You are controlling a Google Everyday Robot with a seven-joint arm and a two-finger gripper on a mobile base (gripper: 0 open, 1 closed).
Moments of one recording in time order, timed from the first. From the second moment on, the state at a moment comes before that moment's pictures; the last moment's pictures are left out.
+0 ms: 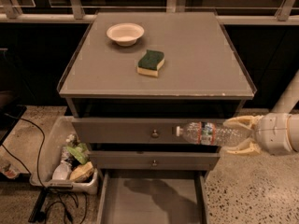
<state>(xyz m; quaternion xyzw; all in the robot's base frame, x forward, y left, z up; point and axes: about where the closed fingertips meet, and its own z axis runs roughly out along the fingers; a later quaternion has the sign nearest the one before) 0.453 -0.241 0.775 -0.64 0.66 0.04 0.39</state>
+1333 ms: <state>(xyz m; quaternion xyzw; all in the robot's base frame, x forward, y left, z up) 0.487 -0.242 0.869 -0.66 0.63 -0.03 0.42</state>
